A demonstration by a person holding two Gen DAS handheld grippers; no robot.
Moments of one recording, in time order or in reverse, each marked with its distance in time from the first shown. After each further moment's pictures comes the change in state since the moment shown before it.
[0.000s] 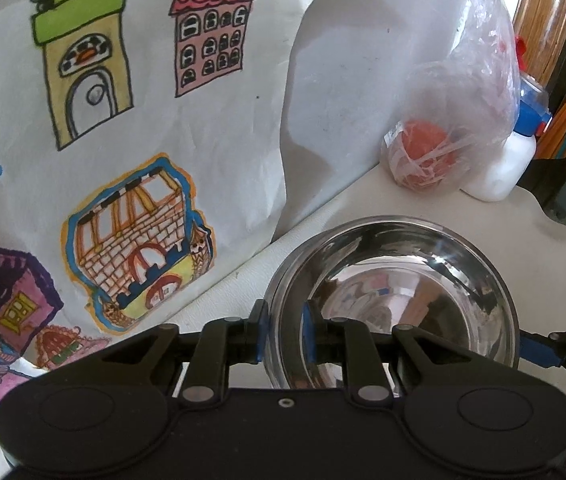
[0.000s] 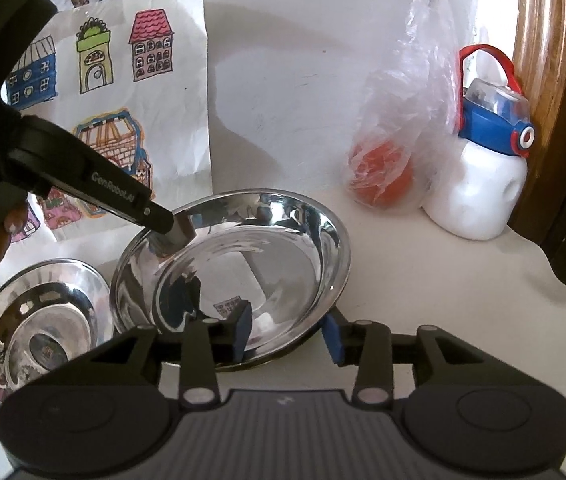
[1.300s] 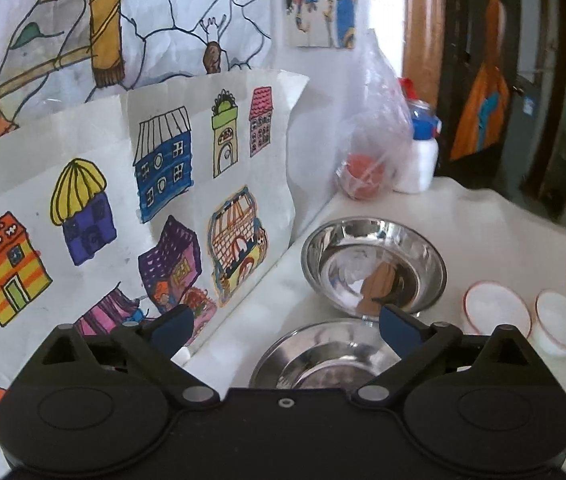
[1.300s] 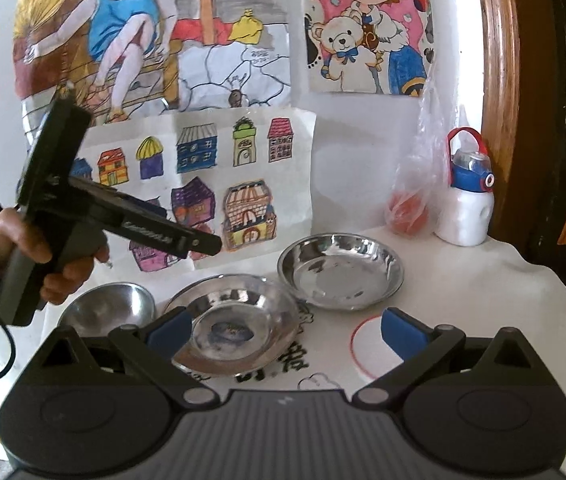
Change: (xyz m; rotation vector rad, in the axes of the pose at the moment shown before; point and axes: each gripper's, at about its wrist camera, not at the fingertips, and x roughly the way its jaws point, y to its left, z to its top) left arm -0.137 0.071 -0.082 0.279 -0.247 -0.117; right arm -0.178 0.111 -0.056 0.080 -0.203 0.010
